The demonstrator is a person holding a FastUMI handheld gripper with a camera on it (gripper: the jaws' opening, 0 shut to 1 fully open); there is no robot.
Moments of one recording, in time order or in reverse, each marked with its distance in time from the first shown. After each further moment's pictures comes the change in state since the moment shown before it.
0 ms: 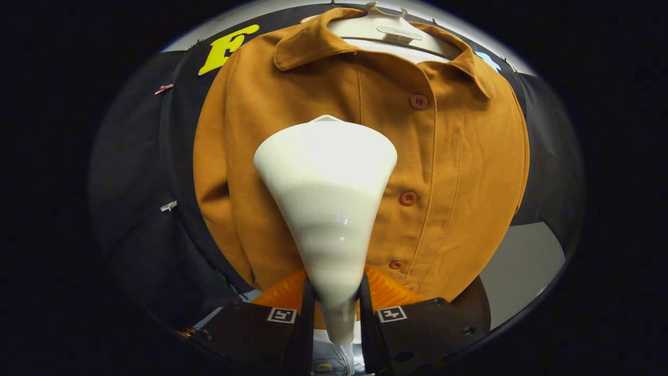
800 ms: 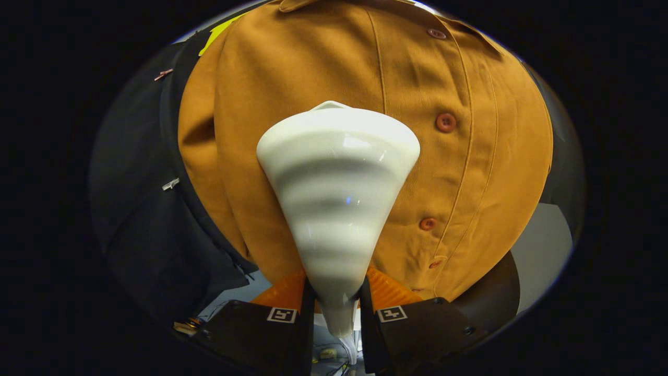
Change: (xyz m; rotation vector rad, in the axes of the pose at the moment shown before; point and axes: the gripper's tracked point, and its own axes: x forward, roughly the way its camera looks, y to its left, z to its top) arm 0.024 0.007 -0.079 -0.007 0.162 0.038
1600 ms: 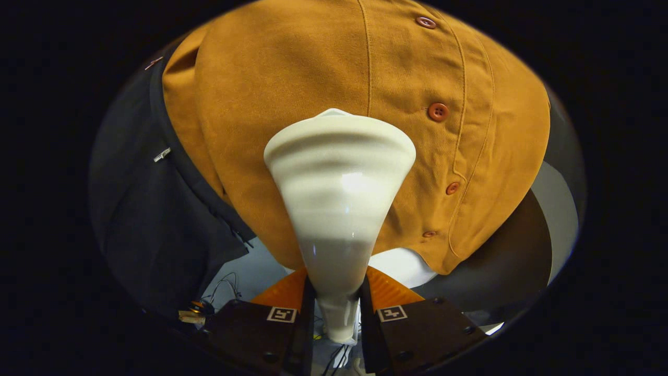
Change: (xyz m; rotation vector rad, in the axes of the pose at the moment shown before) arm 0.001 -0.012 -0.089 0.024 0.197 -0.005
